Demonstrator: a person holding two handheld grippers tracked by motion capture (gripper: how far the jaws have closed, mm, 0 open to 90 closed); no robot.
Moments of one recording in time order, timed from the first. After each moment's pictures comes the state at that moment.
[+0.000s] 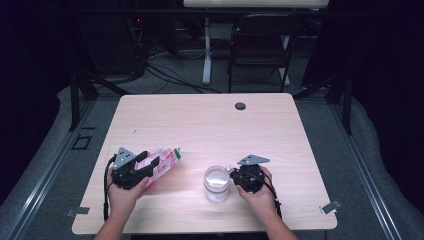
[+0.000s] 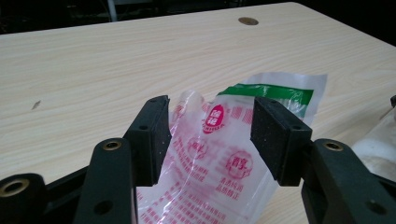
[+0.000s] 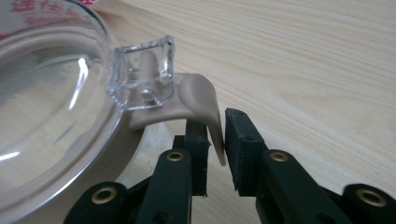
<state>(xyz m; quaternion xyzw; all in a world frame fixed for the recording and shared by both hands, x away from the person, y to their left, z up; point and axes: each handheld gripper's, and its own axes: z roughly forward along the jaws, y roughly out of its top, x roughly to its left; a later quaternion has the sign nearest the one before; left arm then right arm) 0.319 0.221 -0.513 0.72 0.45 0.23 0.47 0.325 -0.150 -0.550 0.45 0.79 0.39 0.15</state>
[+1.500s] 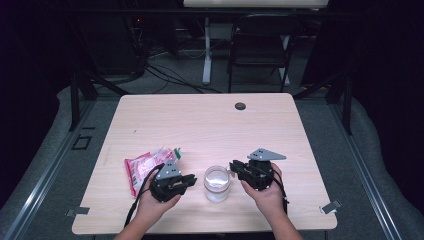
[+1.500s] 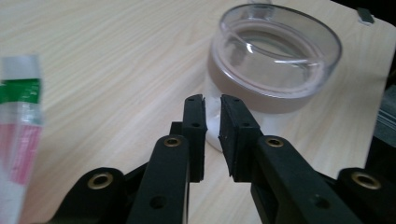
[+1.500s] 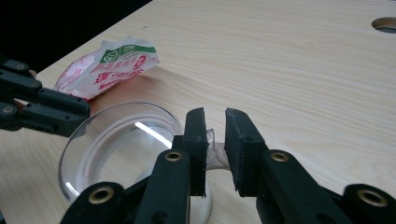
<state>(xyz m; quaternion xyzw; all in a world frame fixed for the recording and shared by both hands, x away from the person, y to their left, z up) 0.295 0.127 -0.518 0.85 0.29 0.09 0.44 0.310 -0.162 -0.501 0.44 0.75 0.47 0.14</state>
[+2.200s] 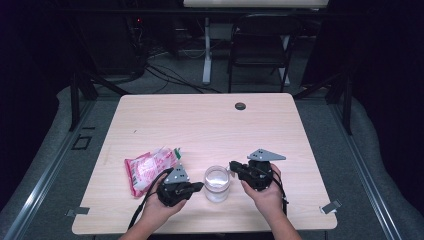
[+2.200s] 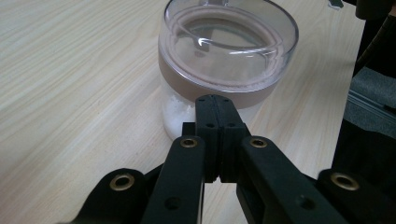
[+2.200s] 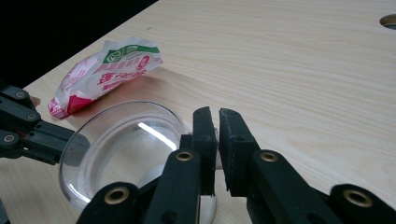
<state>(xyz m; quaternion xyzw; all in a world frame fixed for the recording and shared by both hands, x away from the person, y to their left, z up) 0.289 0.111 -0.521 0.86 0.26 0.07 0.43 0.310 -0.163 -0.505 0.43 0.75 0.48 0.13</state>
